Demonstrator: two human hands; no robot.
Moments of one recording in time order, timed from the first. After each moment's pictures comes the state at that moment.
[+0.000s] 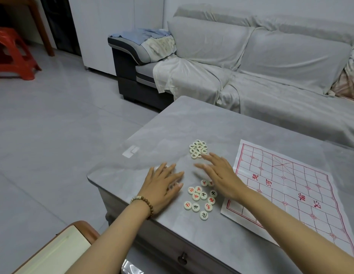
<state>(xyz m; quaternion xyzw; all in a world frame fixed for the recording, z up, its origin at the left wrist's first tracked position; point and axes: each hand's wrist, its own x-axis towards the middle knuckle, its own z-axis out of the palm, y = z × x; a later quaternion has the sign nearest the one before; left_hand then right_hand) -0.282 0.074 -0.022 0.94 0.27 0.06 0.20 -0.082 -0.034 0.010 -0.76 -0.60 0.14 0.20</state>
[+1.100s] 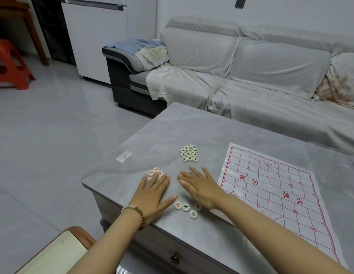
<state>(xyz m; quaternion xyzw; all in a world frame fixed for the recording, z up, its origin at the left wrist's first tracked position) -0.292 0.055 -0.019 0.95 0.29 0.01 0.13 -0.113 -0.036 0.005 -0.76 -0.63 0.16 0.01</state>
